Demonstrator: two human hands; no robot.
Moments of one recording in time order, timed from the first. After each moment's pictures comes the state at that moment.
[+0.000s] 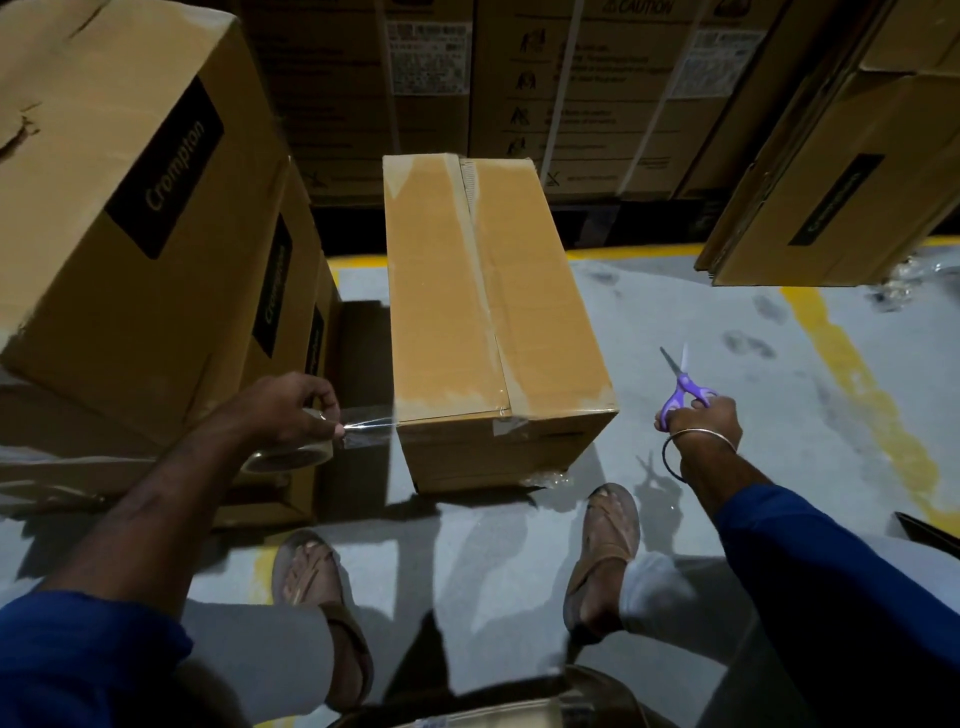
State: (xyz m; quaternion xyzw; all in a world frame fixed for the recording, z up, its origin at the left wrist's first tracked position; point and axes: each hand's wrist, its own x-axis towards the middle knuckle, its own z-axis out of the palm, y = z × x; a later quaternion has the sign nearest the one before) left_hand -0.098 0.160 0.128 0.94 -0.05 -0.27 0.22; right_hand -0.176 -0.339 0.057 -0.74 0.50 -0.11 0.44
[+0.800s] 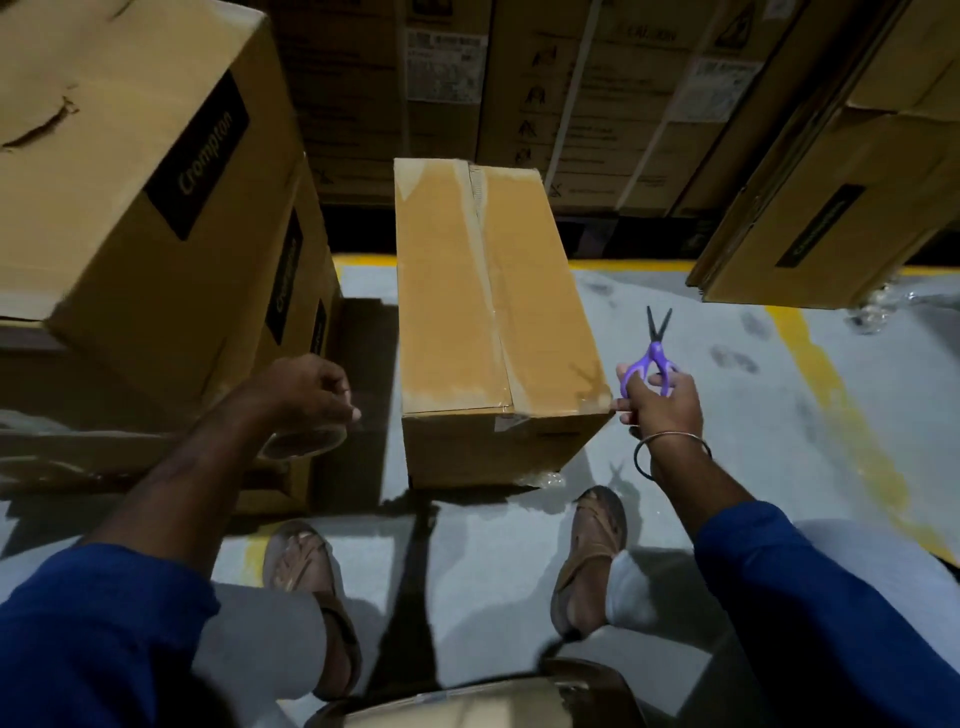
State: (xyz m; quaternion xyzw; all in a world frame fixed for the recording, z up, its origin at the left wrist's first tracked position) left_hand -0.106 0.152 0.140 0.94 -0.03 -0.26 0.23; right_hand -0.184 -0.268 0.120 -0.72 0.37 -0.09 0.58
